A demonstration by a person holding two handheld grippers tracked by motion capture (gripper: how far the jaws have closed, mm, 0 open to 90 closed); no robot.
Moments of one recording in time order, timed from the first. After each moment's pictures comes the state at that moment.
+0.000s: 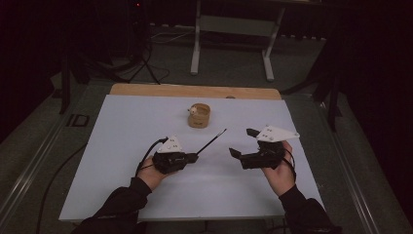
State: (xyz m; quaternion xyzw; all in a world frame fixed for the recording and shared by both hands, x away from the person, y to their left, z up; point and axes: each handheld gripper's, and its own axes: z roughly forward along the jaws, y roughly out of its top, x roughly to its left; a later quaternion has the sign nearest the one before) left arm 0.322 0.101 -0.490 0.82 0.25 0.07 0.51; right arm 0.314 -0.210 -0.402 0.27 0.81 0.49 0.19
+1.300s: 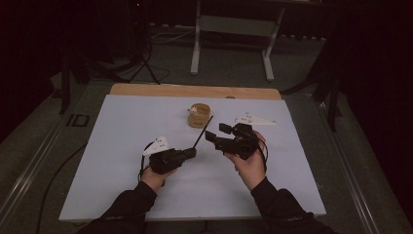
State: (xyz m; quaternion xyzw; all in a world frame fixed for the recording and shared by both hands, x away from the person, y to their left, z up) left arm 0.323 0.115 -0.516 0.72 0.29 0.07 0.63; right arm 0.330 -0.143 -0.389 0.40 0.74 0.54 0.10
